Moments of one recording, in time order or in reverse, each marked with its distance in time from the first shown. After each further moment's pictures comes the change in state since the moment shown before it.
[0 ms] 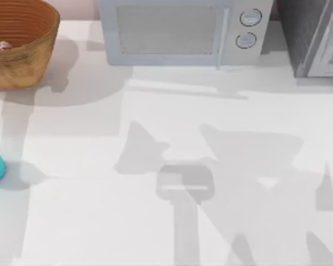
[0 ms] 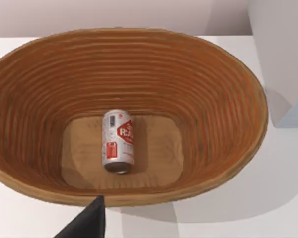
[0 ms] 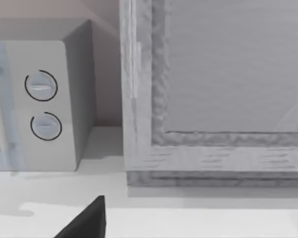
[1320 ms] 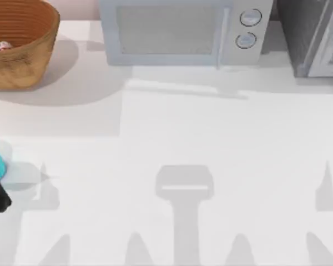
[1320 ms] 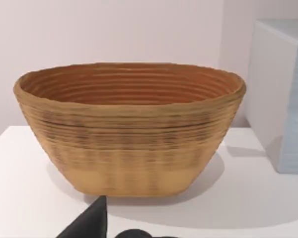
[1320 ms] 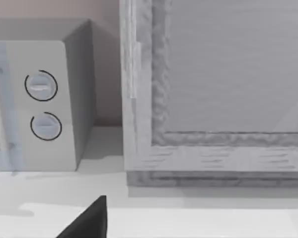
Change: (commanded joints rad) left arm -0.095 -1.508 -1.572 0.780 -0.167 -0.081; right arm 0.000 0.000 0.000 0.000 0.000 0.000
